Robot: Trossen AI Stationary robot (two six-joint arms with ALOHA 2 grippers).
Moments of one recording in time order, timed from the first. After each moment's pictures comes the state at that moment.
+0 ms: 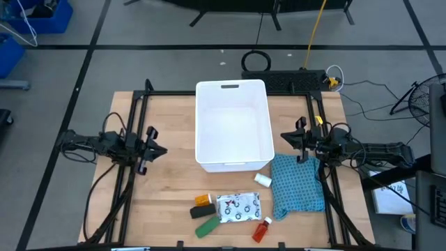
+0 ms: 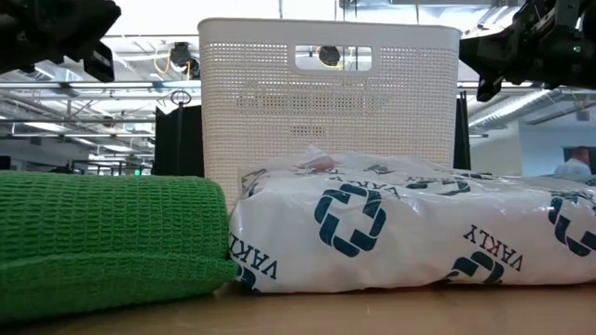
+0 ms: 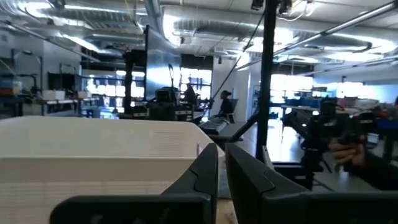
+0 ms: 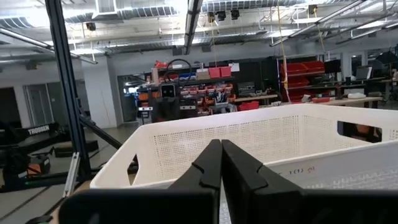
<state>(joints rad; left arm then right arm) -0.21 0.03 0.03 0.29 -0.05 -0.06 -0.12 0.22 0.01 0.46 0.00 0.12</state>
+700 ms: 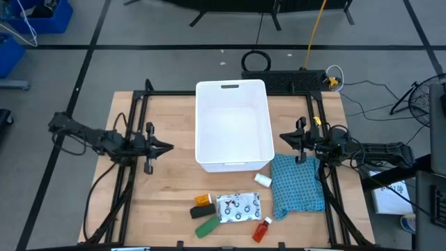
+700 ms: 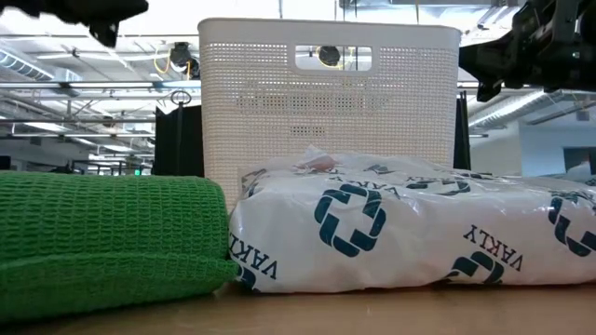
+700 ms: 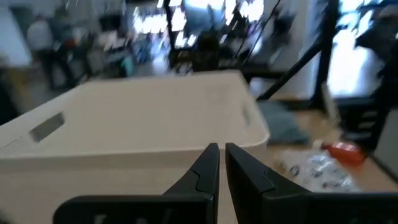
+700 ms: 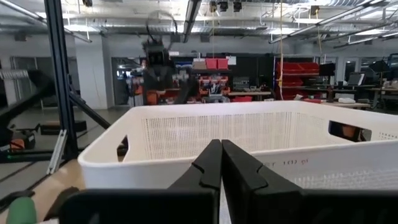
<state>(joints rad) -0.43 0.49 0.47 -0.11 -0.52 0.00 -0.12 0.22 0.02 0.41 0.00 0.02</state>
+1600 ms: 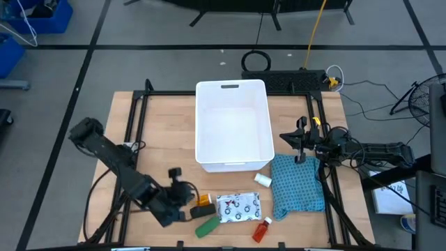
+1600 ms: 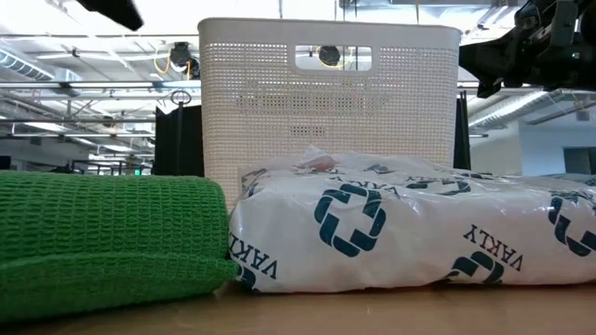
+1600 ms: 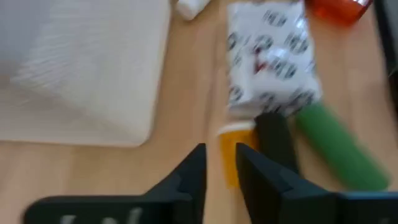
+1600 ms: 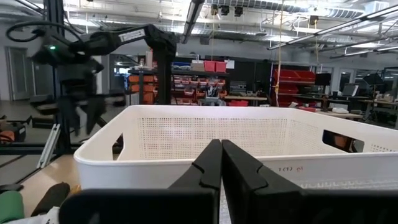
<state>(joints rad) -0.72 1.57 1.21 -0.71 -0.58 -0.68 -0.12 0.22 0.01 0.42 0.00 -0.04</state>
